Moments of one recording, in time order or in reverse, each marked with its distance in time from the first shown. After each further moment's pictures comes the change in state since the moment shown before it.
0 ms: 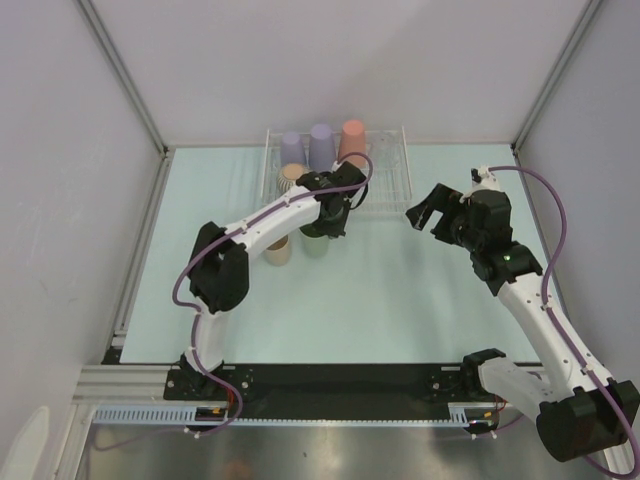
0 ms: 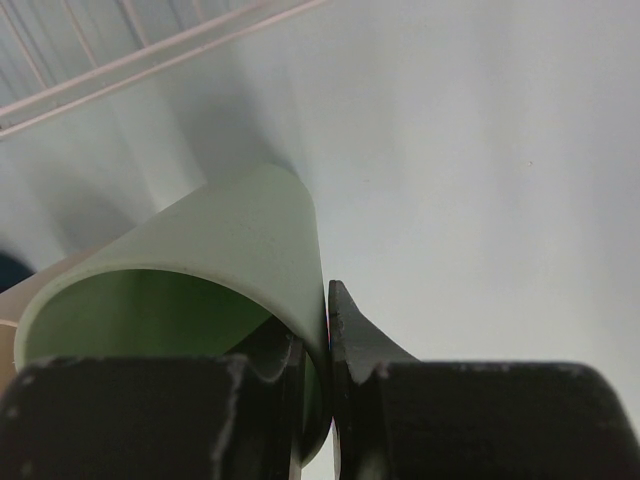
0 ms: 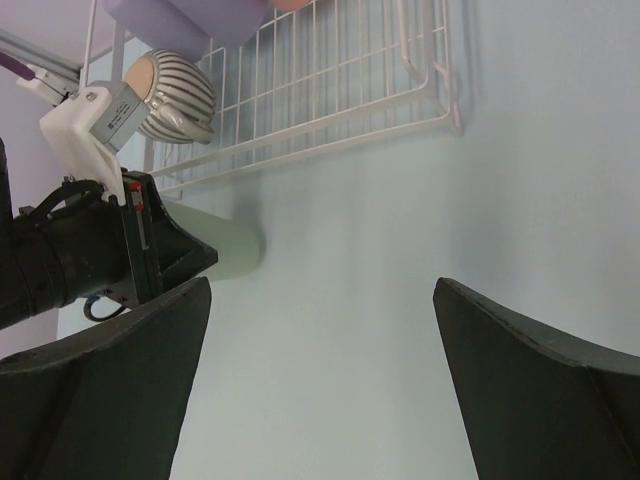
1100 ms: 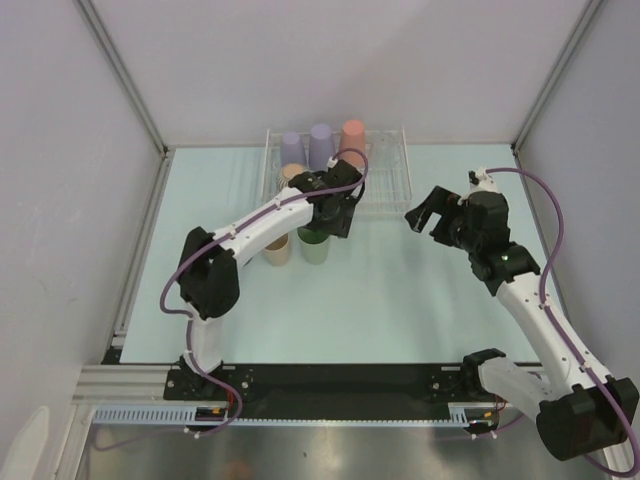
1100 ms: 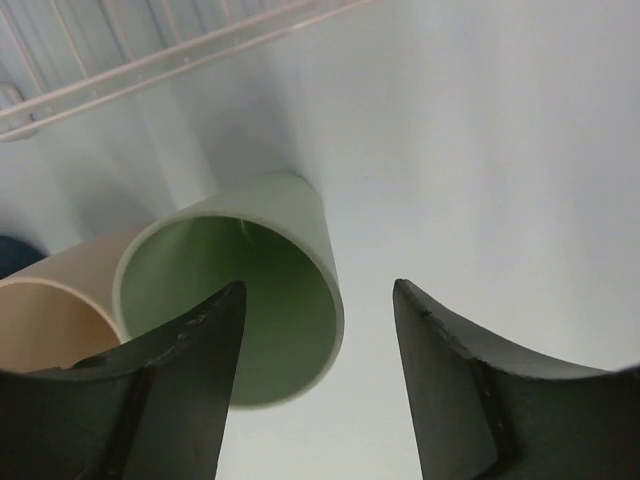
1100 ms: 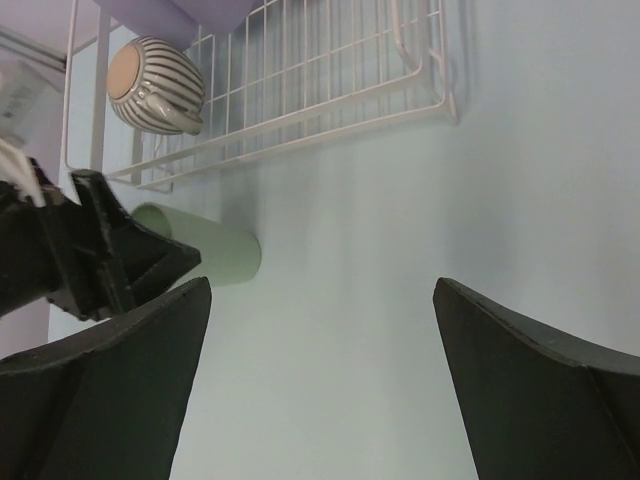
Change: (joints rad) left arm -0.005 -0.071 -0.053 0.026 -0.026 -0.024; right arm 0.000 0.005 -0.016 0.001 -0.001 -0.003
